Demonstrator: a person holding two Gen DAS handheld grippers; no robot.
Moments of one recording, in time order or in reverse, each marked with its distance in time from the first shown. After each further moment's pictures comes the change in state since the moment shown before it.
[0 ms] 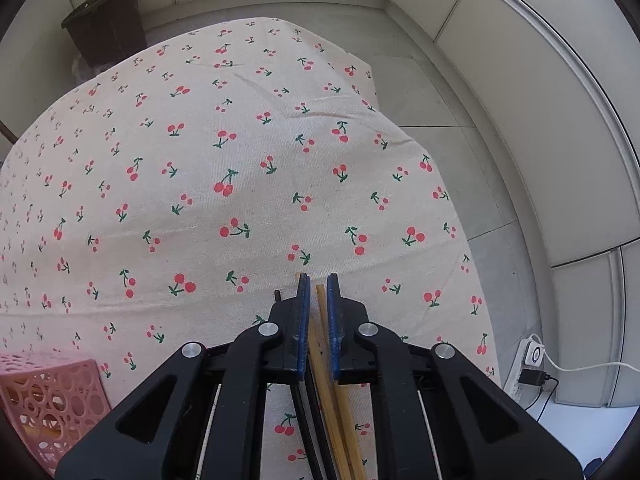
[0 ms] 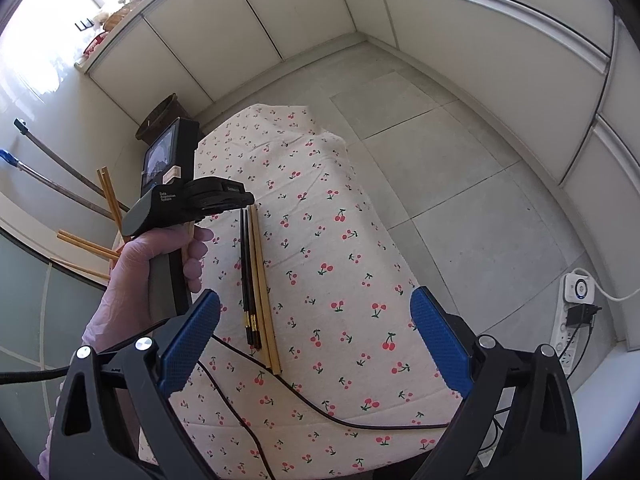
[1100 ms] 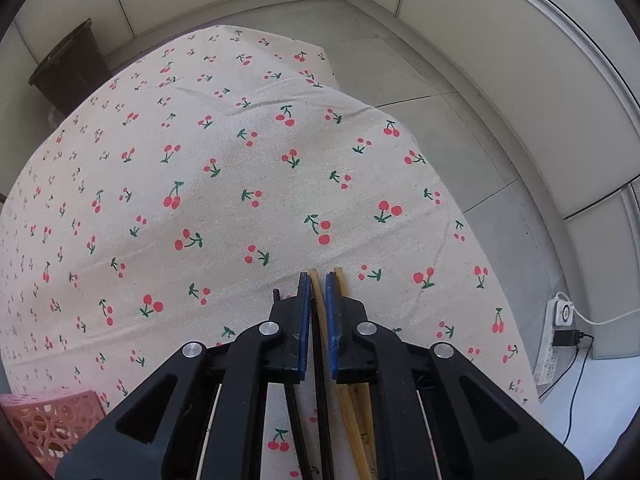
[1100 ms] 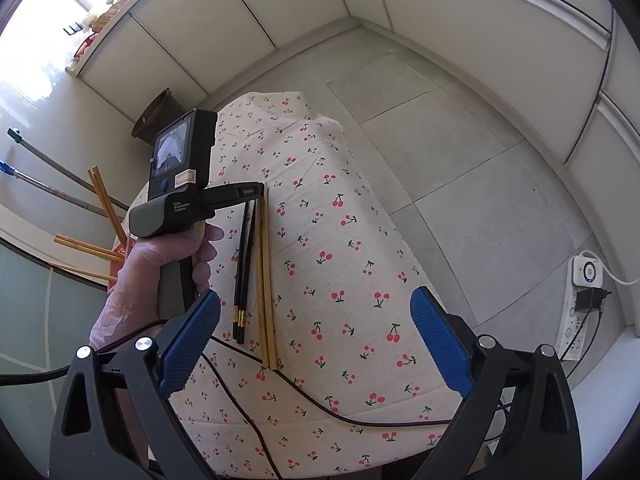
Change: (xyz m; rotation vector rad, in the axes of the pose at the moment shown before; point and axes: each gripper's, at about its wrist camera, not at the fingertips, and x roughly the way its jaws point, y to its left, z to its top) left arm 0.018 -0.028 -0.008 0.191 0.012 0.025; right arm 0.016 -0.010 0.002 0.055 0.054 0.011
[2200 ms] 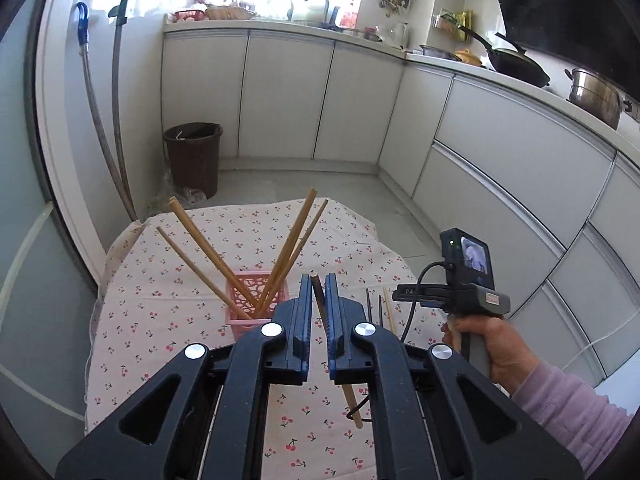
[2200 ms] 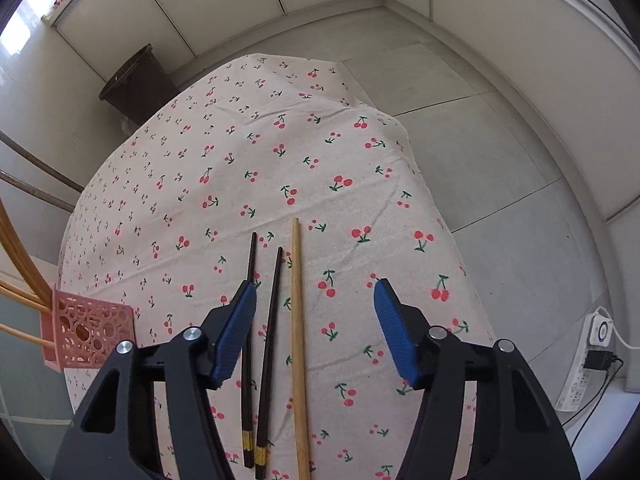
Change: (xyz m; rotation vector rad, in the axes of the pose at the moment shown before) left arm -0.298 0.093 -0.208 -0.201 -0.646 0.024; right arm 0.162 0.086 0.068 -0.126 0.083 -0.152
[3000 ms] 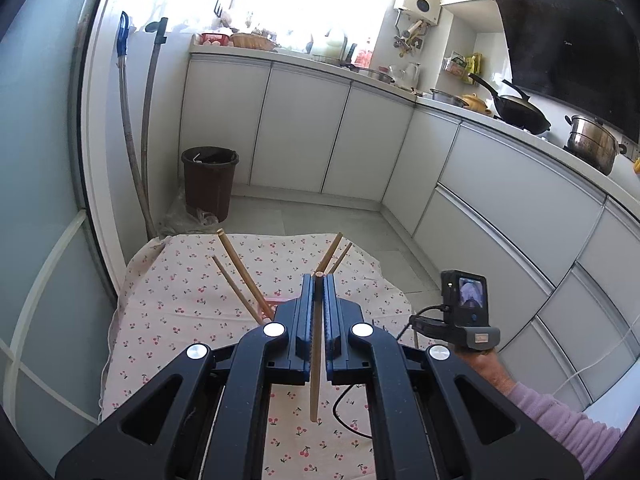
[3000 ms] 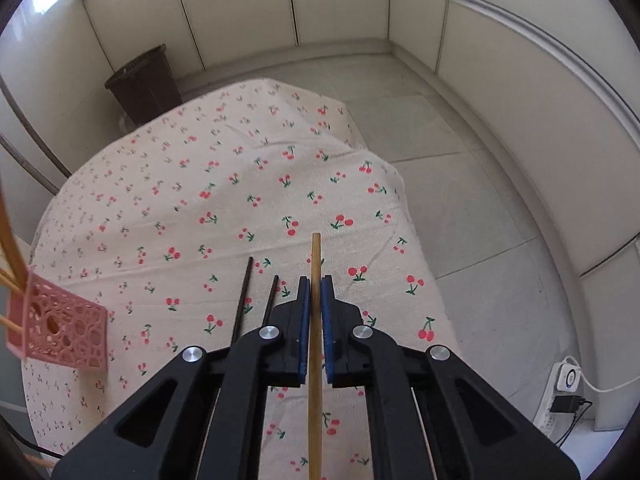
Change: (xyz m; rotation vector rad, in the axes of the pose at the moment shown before) left arm -0.057 0.034 0.007 -0.082 -0.121 -0.007; right arm -0.041 0.017 -0.016 -0.151 -0.223 -0.079
